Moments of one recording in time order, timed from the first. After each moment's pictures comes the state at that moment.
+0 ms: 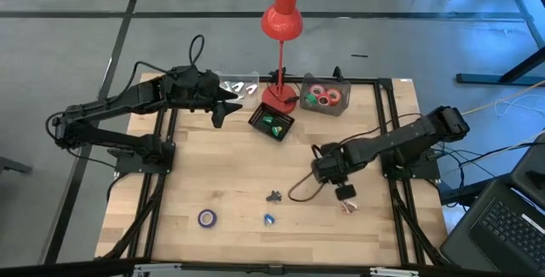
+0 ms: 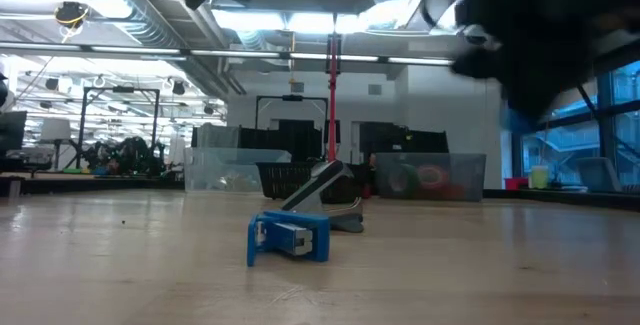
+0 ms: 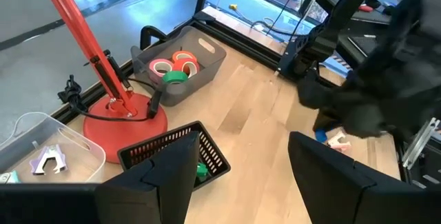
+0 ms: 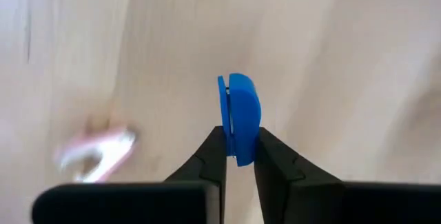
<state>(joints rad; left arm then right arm) 0.31 1.01 1.10 -0.52 0.02 -0.34 0.29 1.55 1.06 -0.98 0.00 0.01</state>
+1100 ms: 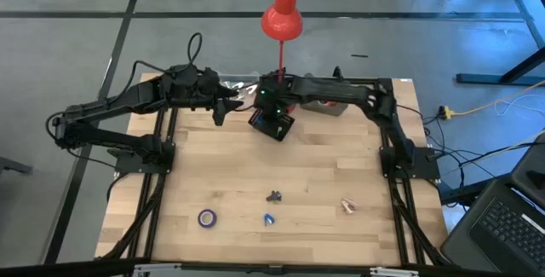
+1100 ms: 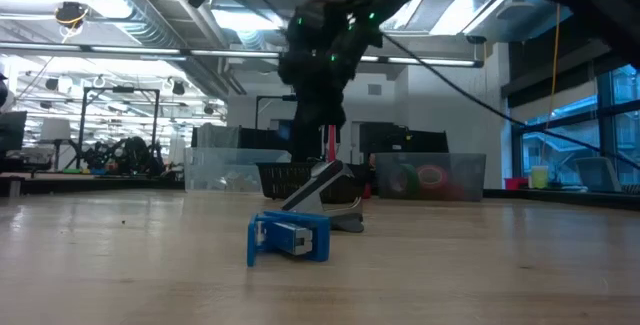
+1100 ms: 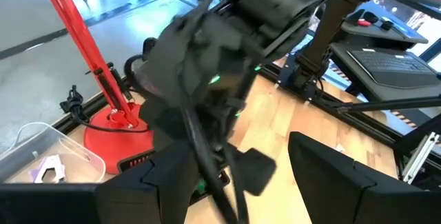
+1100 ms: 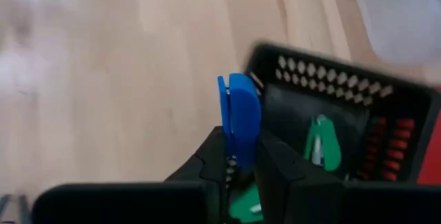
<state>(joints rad) 0.31 1.01 1.10 -0.48 0.01 -0.36 -0.29 2.17 1.85 -0.78 -0.25 0.00</state>
